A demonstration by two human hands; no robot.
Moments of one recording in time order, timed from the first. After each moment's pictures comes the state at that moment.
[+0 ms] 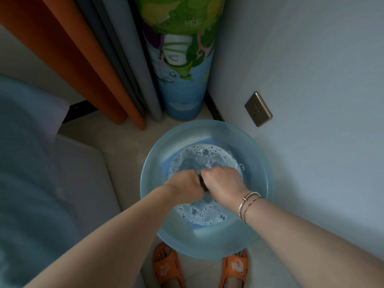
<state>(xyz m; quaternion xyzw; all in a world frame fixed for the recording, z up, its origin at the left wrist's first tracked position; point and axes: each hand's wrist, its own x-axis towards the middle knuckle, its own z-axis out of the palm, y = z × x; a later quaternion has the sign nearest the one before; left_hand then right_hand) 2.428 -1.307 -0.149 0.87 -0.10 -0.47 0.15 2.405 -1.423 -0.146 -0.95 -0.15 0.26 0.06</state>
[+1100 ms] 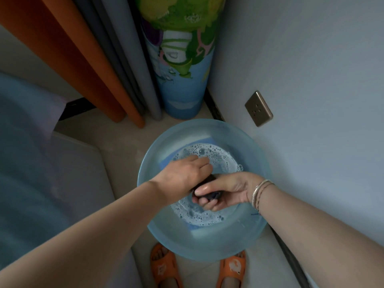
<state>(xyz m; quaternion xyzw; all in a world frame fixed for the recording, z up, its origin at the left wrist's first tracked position) 2.440 -1.287 -0.143 0.86 -0.47 -0.12 0.17 2.420 -1.453 -0.149 -0.38 0.11 0.68 0.62</state>
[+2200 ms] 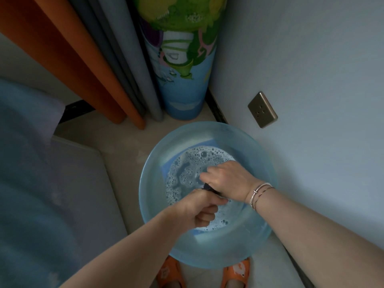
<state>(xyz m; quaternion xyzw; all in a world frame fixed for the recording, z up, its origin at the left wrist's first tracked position) 2.401 -1.318 -0.158 0.51 0.23 -0.61 0.56 2.428 -1.456 -0.174 -0.92 -0.38 0.09 0.06</state>
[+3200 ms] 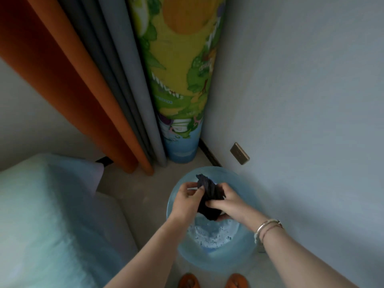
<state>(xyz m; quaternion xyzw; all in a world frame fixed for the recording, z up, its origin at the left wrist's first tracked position) 2.438 -1.275 0.006 0.69 0.21 -0.30 0.62 2.407 -1.406 0.006 -0.69 0.26 0.30 0.60</state>
